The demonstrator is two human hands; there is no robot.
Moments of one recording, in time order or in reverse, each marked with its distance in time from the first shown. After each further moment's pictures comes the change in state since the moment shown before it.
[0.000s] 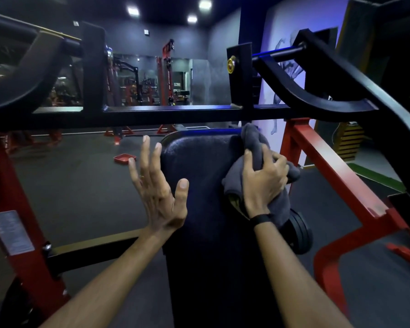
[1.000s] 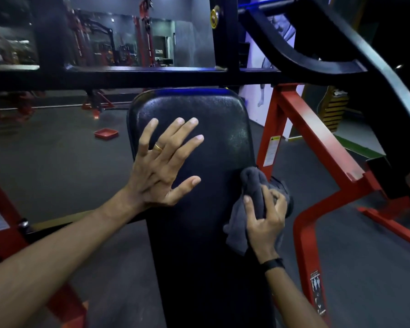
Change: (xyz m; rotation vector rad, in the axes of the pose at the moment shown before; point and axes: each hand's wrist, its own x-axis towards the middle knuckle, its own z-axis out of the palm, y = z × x) left_hand -0.005 -0.003 0.001 0.125 -0.299 0.688; right_hand -0.107 0.131 -0.080 0.045 -0.148 -0.134
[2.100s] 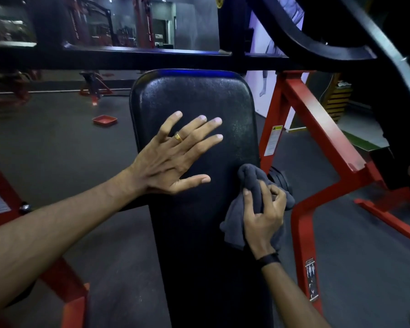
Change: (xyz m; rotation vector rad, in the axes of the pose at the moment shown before) left_hand 0.000 0.001 -0.002 0.035 -0.193 0.196; right_hand -0.021 -0.010 -0.005 -0.045 -0.023 0.053
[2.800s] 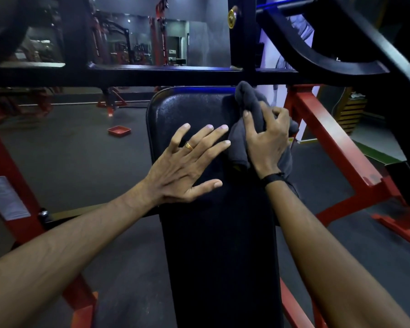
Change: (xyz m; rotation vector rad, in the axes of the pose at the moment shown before) left_hand 0.002 0.001 -0.002 0.013 -0.066 -0.112; right_hand 0.164 -0.090 0.055 0.077 0.072 -0.162
